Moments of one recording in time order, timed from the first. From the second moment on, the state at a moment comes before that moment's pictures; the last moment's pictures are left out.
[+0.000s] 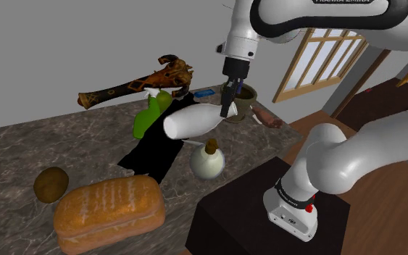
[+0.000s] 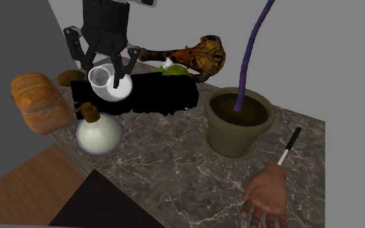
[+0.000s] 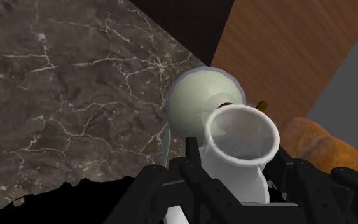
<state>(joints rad) 0.28 -0.61 -0.11 -2.43 0.24 1.67 -0.22</state>
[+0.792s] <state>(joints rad) 0.36 -0.18 -0.03 -2.06 0.32 1.76 -0.11</state>
